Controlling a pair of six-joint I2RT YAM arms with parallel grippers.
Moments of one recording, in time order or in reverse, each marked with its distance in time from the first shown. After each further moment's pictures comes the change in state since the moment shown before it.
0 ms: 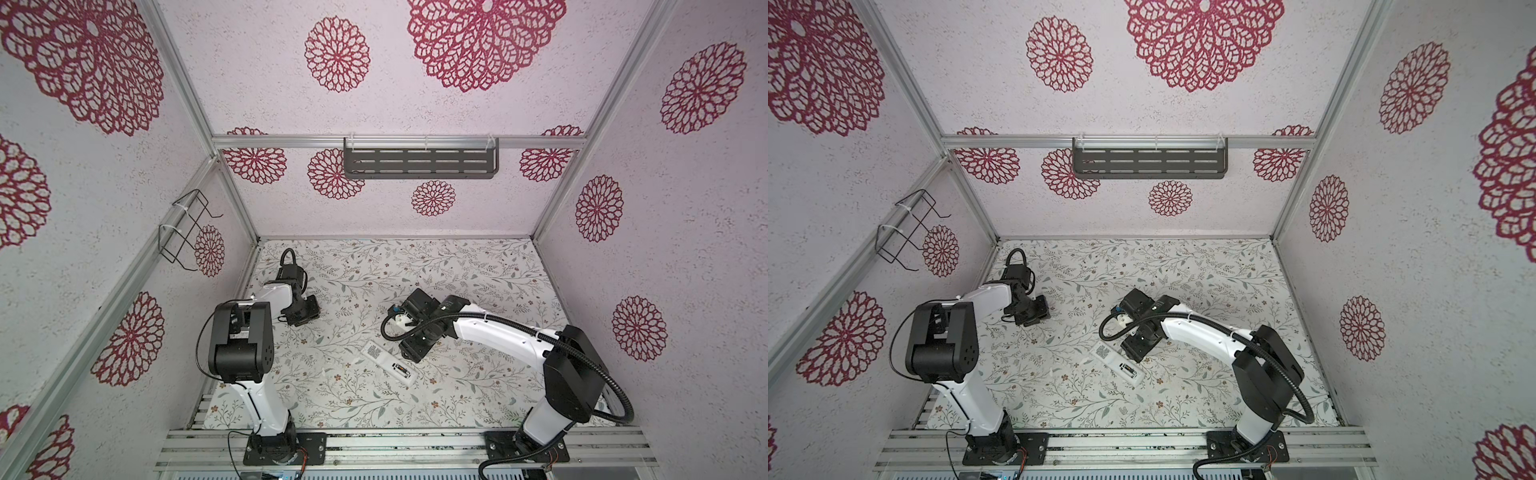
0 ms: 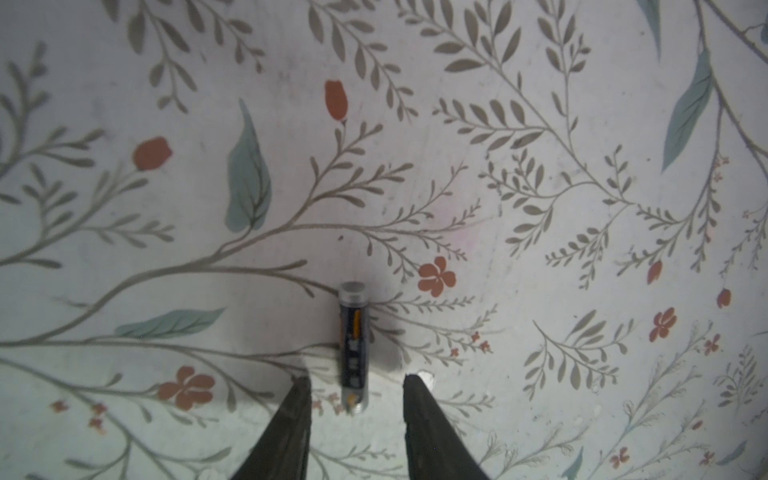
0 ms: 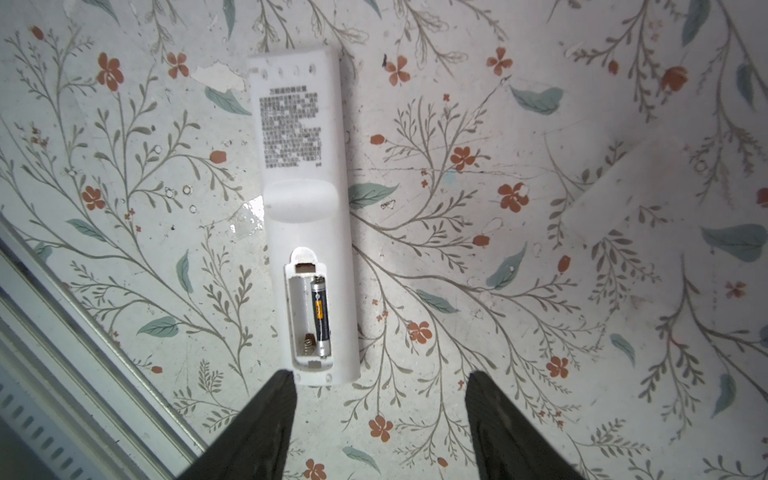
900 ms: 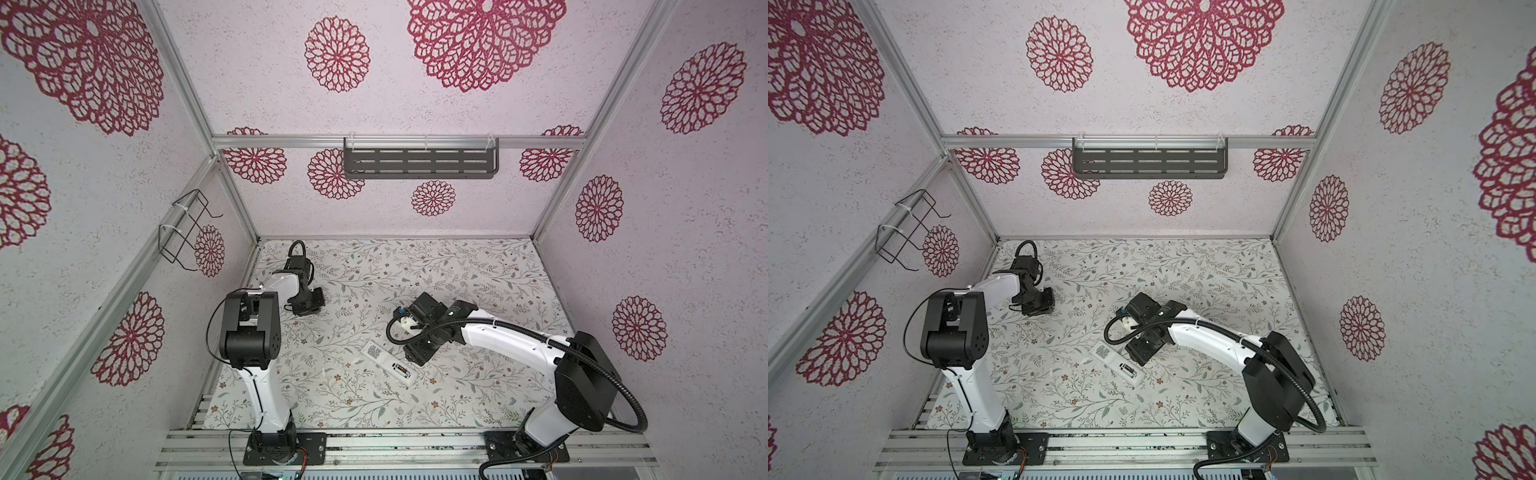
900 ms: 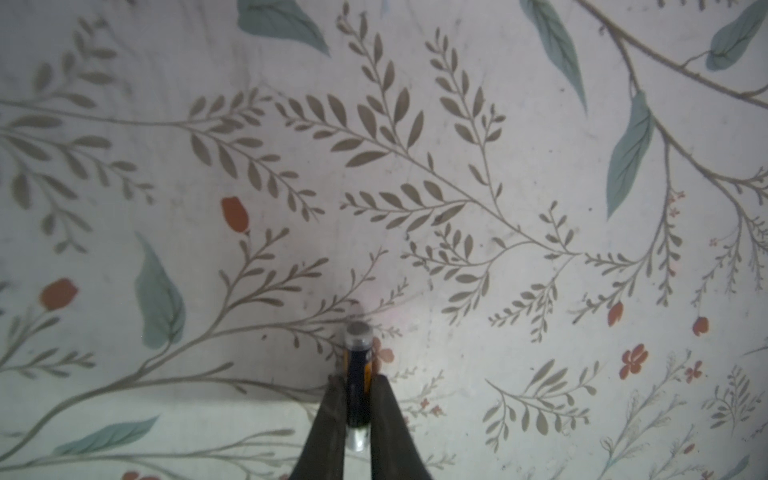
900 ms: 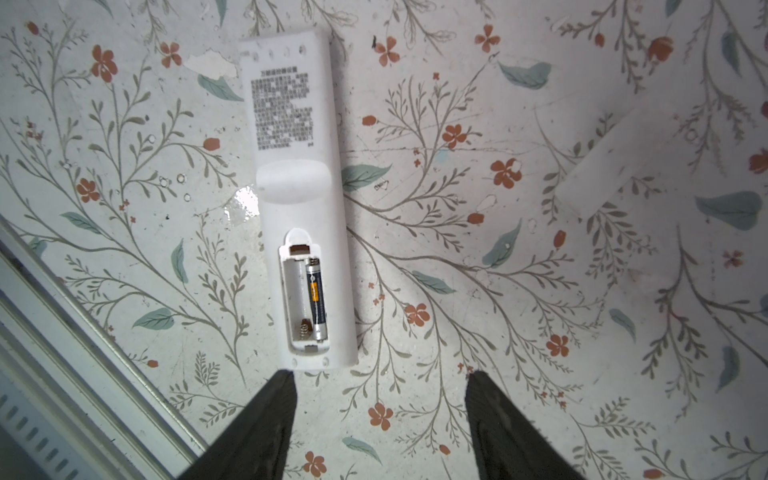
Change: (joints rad) left arm -0.041 0.126 0.166 -0.050 0.015 0.074; right arm -0.004 -0.072 -0.084 0.042 0.009 0.028
